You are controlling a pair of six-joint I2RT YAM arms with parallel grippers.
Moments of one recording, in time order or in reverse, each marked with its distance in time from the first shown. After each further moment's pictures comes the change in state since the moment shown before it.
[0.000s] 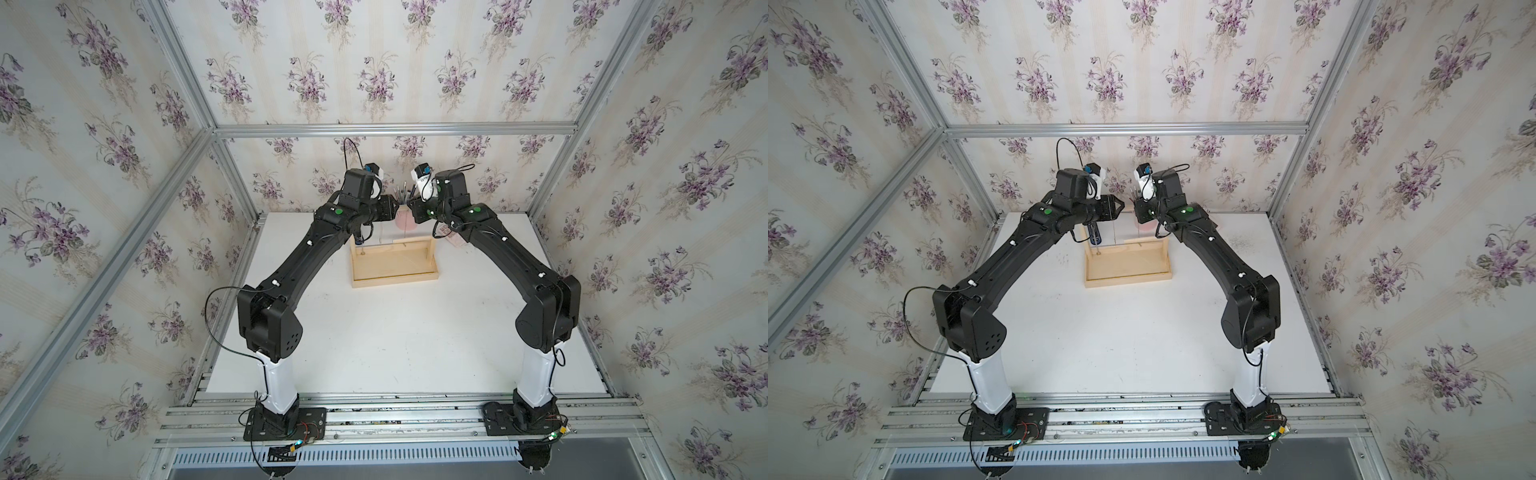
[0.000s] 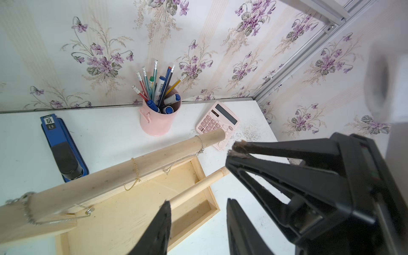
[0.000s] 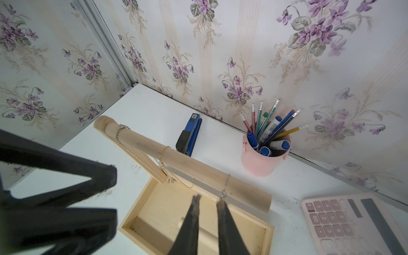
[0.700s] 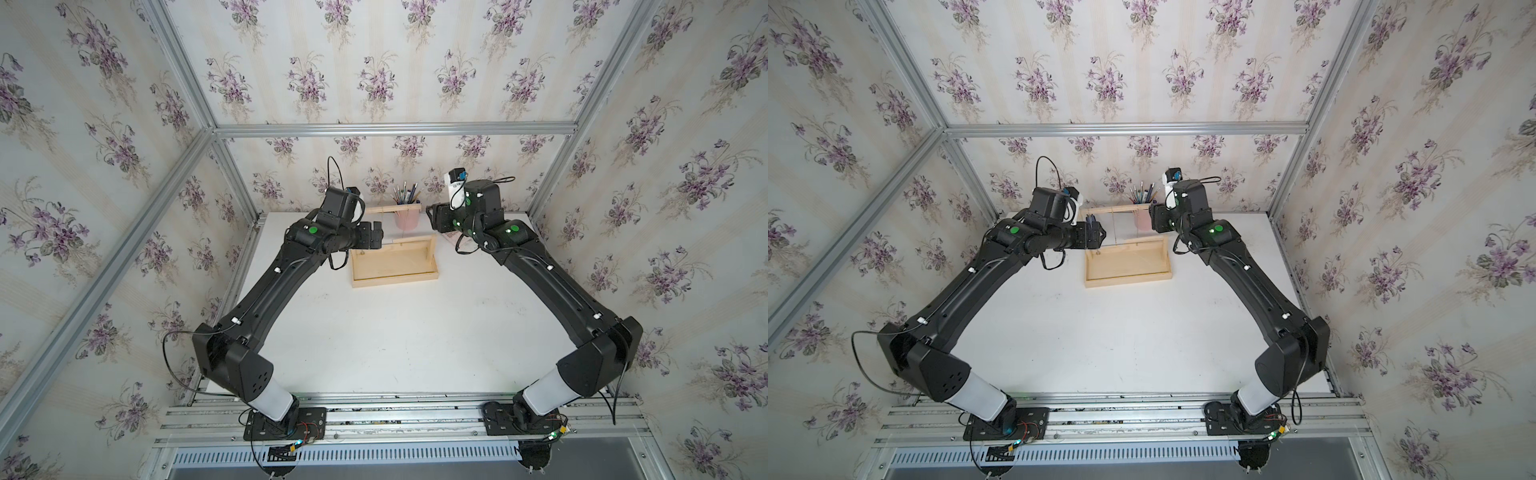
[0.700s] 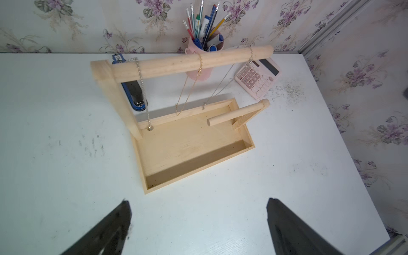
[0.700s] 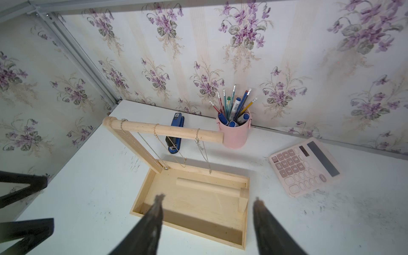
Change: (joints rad) left arm 0.004 -0.321 -0.288 -0.256 -0.163 0.069; right arm 0.003 -0.357 -0.291 -0.045 0.188 0.157
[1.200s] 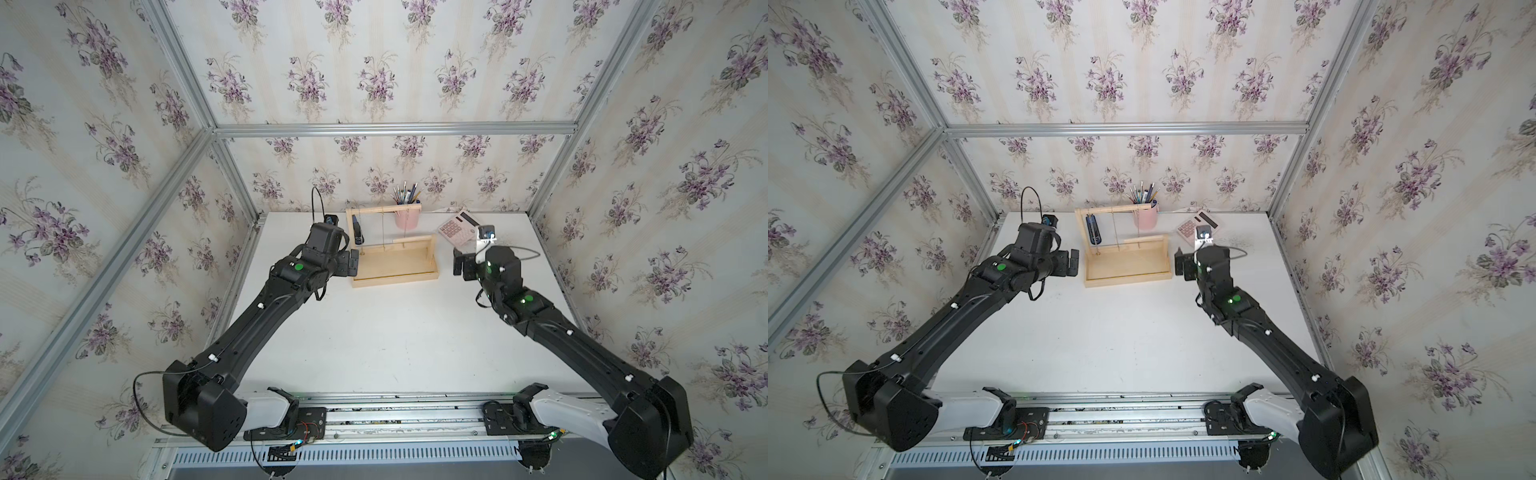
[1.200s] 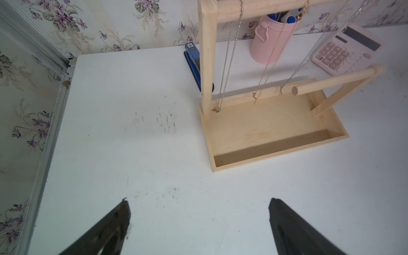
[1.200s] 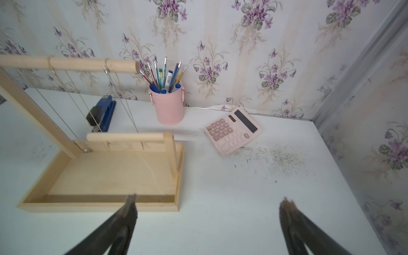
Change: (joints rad) left arm 0.053 -0.269 -0.480 0.214 -0.250 0.147; right arm -0.036 -0.484 -0.925 0.553 0.309 -0.112
